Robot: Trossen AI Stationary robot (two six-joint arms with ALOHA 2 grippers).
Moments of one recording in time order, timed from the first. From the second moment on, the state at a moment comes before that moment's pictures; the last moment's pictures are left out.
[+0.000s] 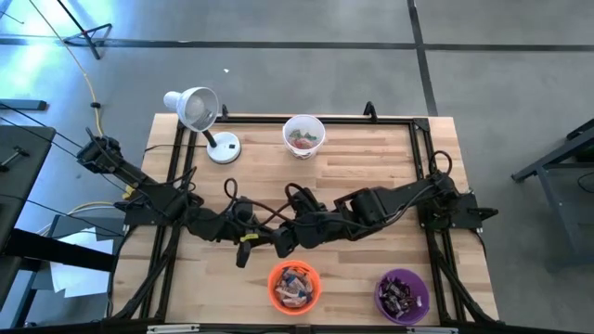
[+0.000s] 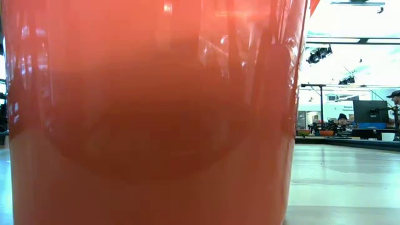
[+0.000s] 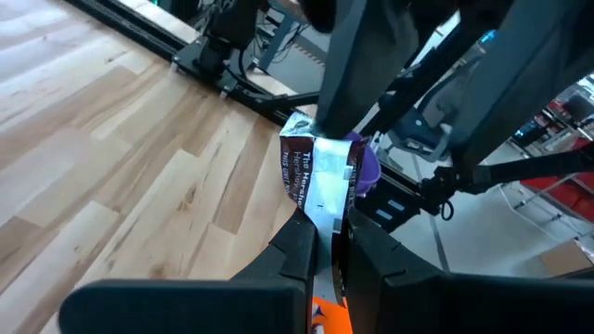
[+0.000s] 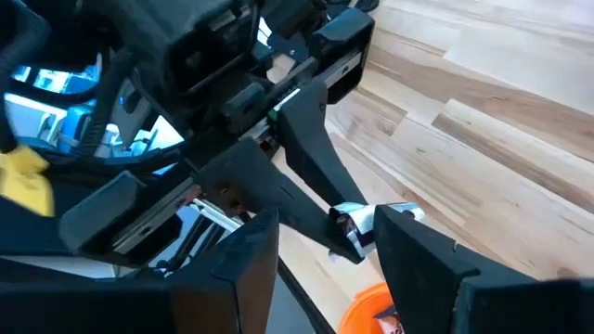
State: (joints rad) left arm -0.54 1.25 0.98 -0.06 -0.45 -0.73; right arm 0.39 2.02 2.31 -0.99 0.36 1.23
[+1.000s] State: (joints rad) left arm -0.52 1.25 1.03 -0.12 -0.42 -0.65; right arm 0.34 2.03 2.31 -1.03 0.36 1.21
